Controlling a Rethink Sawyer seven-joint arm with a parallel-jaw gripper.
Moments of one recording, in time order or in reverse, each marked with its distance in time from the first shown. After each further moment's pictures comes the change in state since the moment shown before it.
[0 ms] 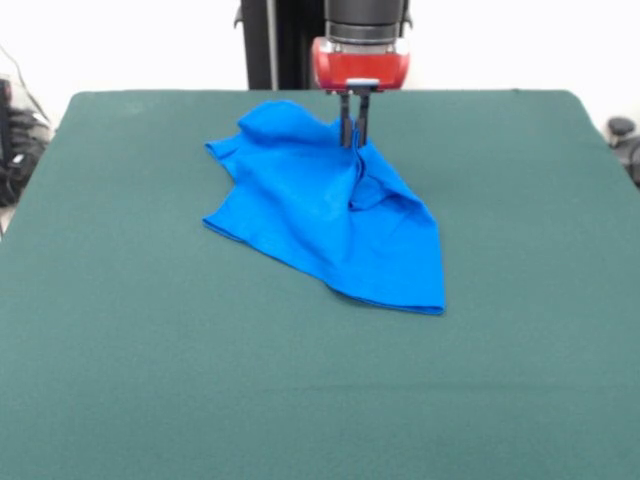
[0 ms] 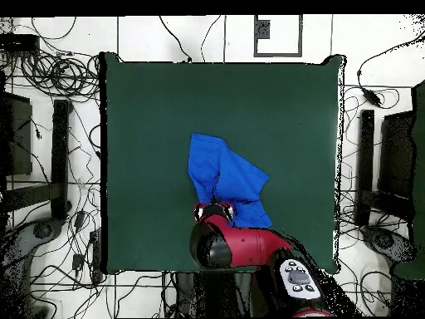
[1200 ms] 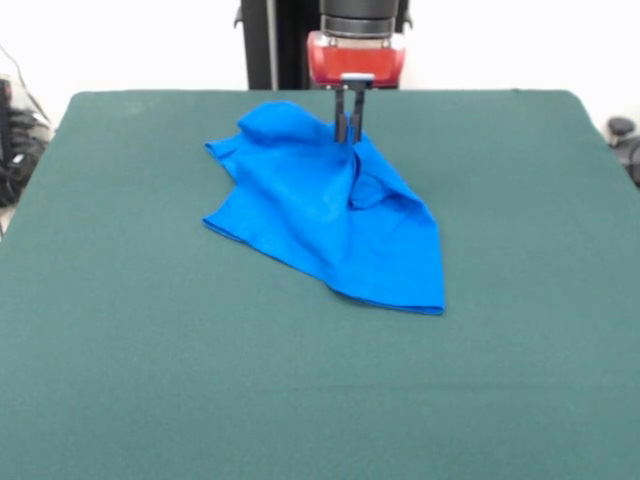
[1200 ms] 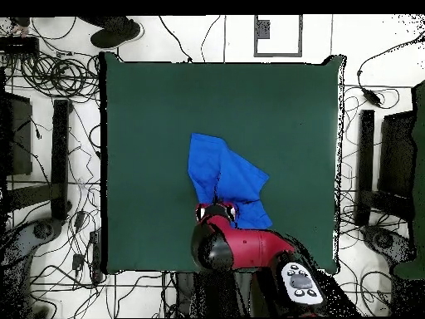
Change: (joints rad) arm 0.000 -0.018 -0.010 0.006 0.000 0.000 0.000
